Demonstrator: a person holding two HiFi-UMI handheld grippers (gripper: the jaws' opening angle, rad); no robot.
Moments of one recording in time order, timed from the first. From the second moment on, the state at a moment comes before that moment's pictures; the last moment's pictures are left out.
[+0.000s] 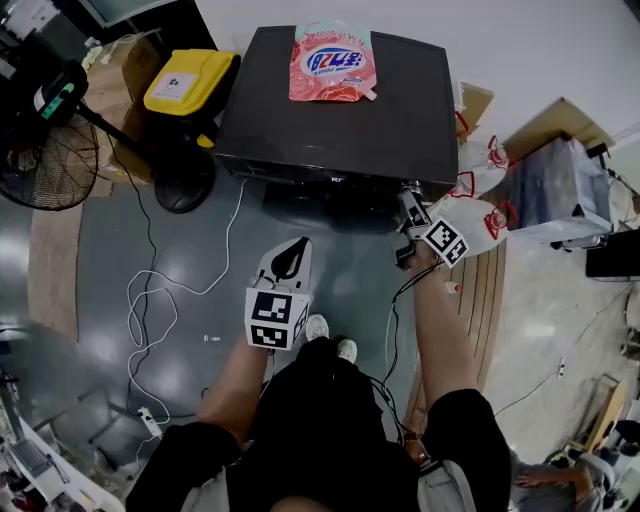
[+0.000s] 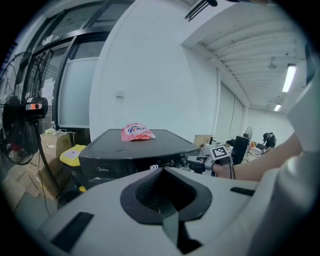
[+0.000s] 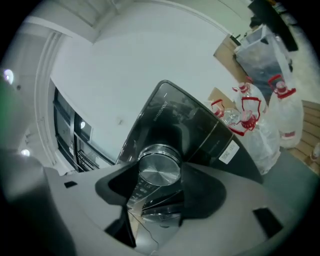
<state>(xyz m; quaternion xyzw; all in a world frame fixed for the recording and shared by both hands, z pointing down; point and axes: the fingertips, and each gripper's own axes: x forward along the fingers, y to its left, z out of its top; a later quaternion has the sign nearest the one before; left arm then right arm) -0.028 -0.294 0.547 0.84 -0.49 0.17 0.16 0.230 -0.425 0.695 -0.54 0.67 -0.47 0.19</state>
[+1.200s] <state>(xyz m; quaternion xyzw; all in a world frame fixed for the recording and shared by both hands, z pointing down) 0.028 -0.270 0.449 0.88 -0.46 0.10 0.12 0.206 -0.272 0.453 -0.65 0.76 -0.09 0.06</state>
